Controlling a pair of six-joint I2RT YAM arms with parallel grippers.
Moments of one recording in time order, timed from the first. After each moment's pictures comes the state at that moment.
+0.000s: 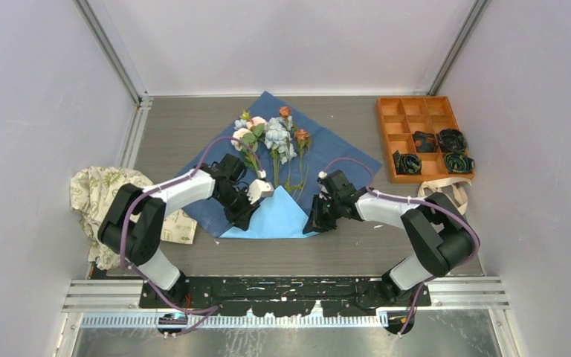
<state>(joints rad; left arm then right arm) -0.50 1.60 0.94 -0.70 0.51 0.56 0.57 1.52 0.65 -0.18 -0.44 0.73</state>
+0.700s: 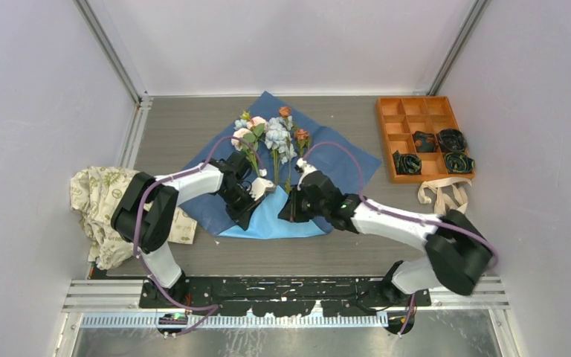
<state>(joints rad) -0.51 1.74 1.02 -0.75 0.46 0.44 0.83 1.30 0.77 -0.13 -0.10 0.70</state>
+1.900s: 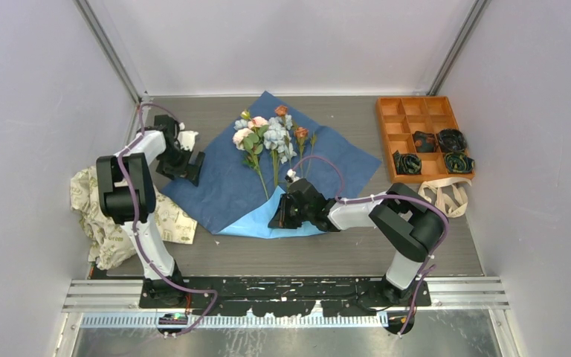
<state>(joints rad) 0.10 1.96 1.39 -0.76 0.15 0.37 0.84 1.71 0.71 0.28 -0.23 0.88</state>
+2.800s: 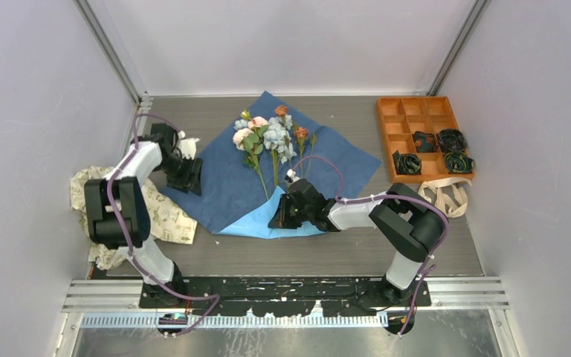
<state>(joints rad) 0.07 1.74 1.25 -0.88 0.31 0.29 0.84 1.71 0.71 0.28 -0.23 0.88</state>
